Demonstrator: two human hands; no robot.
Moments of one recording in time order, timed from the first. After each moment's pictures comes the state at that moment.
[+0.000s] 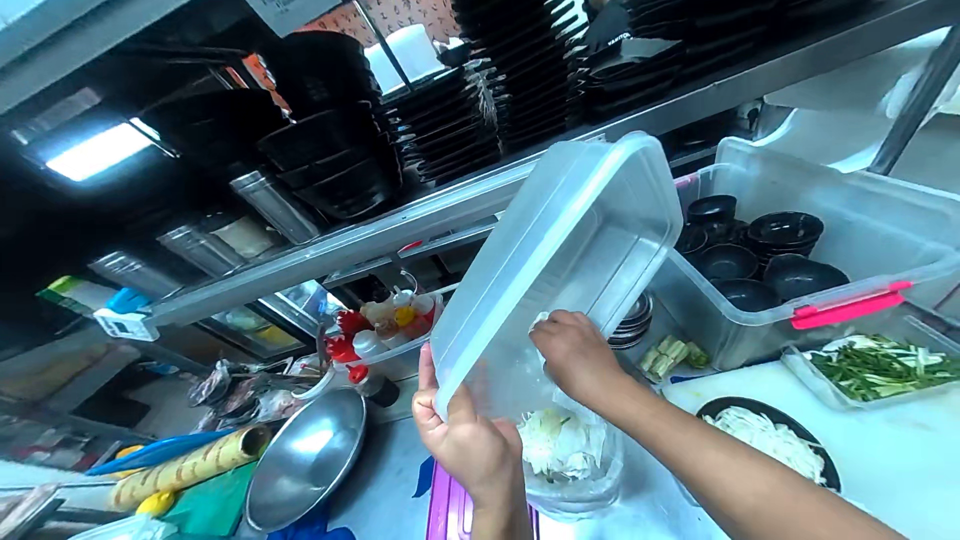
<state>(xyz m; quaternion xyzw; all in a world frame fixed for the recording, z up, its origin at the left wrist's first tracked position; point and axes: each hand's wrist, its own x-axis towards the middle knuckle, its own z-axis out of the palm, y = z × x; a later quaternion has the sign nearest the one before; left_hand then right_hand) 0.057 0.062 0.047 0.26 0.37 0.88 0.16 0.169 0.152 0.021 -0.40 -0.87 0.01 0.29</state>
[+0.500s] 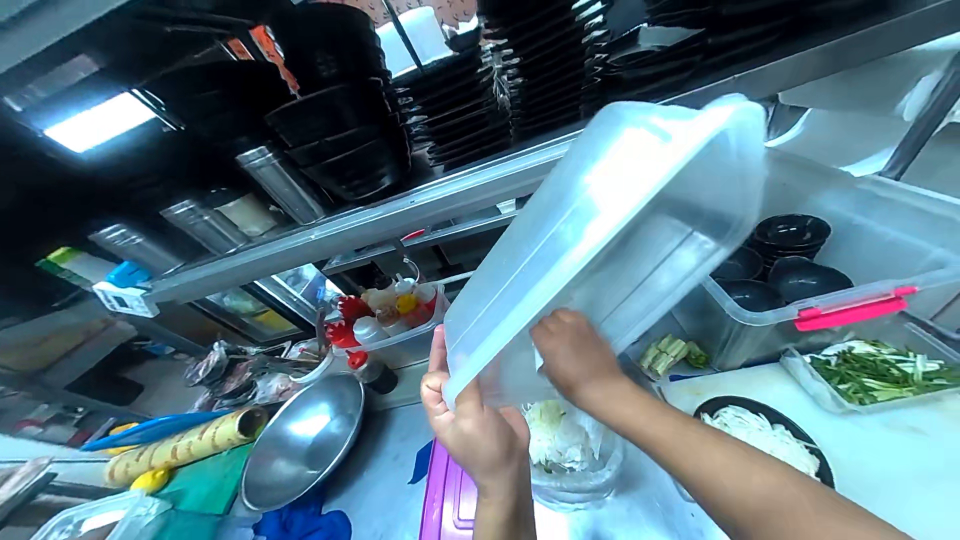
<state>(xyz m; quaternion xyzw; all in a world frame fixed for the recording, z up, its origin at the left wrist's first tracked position) 0.060 0.058 0.047 0.27 0.31 0.89 0.19 0.161 0.136 0.028 -0.41 -0.87 0.00 0.28</state>
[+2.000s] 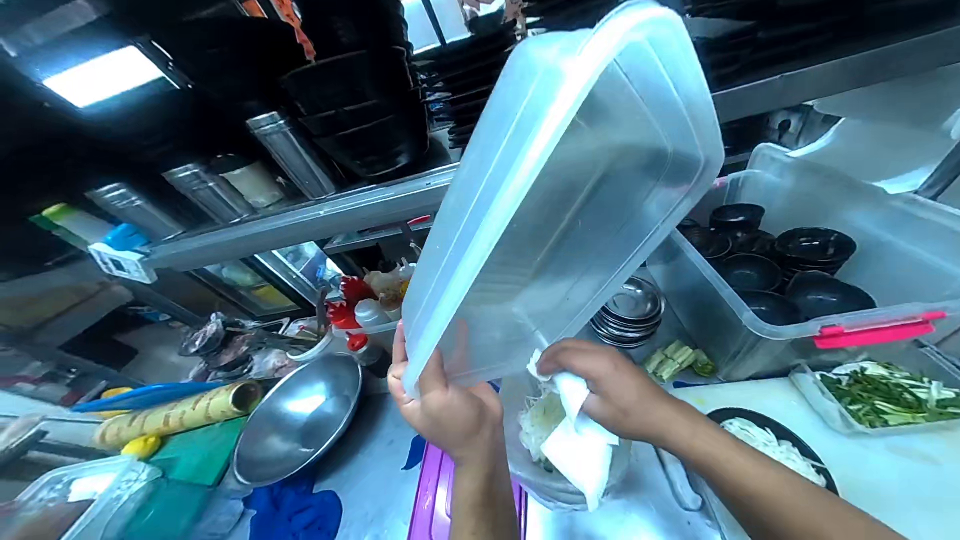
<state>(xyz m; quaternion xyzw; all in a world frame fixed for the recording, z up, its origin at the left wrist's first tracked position) 0.023 0.074 0.056 0.20 0.30 0.92 0.12 0.197 0.120 0.028 -0.20 -0.87 0.29 0.36</state>
